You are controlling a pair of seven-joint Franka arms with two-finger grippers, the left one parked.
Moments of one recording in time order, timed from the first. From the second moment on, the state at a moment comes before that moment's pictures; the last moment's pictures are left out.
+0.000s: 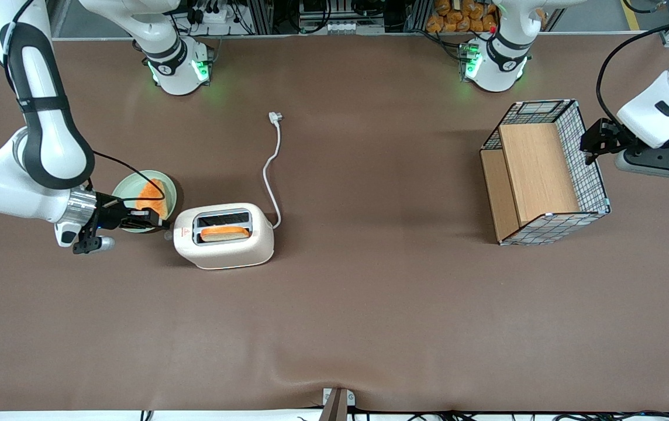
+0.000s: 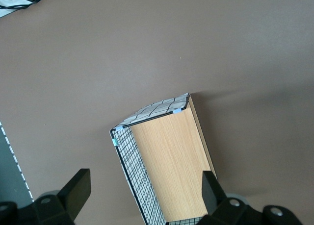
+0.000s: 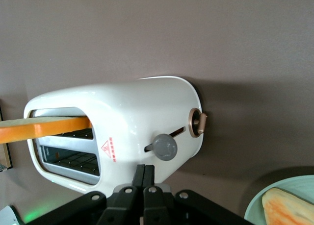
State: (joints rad) arm 0.03 0.29 -0.08 -2.00 0.71 2.09 -0.46
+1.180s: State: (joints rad) arm 0.00 0.38 -0.08 -1.95 0.81 2.09 -0.46
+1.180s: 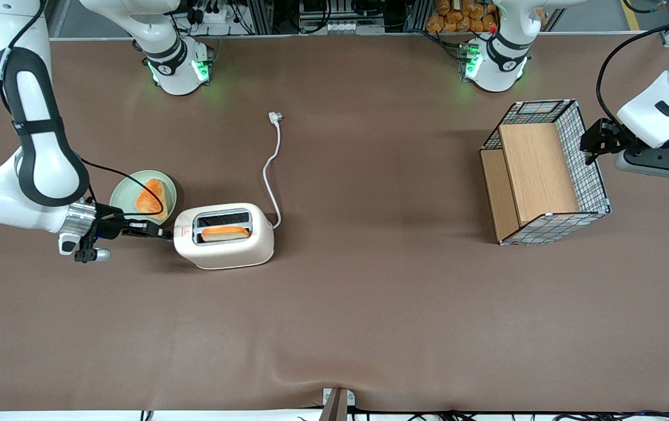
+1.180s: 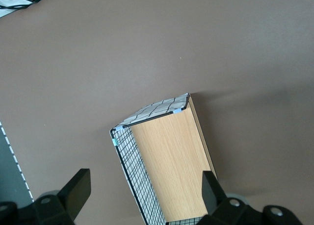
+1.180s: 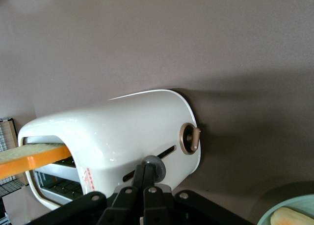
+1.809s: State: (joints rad) arm -0.01 0.46 -0.08 -1.93 0.85 2.09 -0.57
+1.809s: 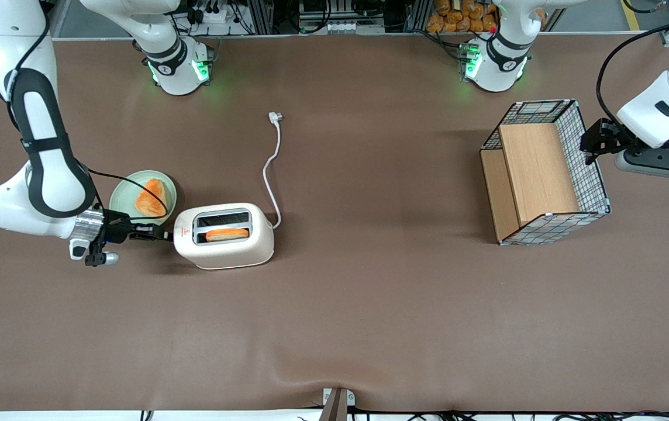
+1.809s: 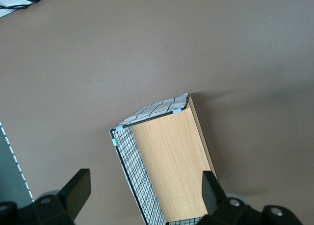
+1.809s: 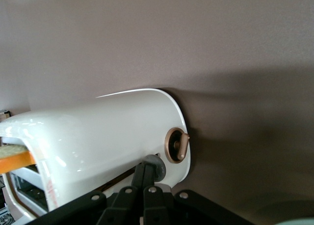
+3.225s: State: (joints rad) arm -0.01 0.37 -0.10 -1.52 0.29 1.67 -0.37
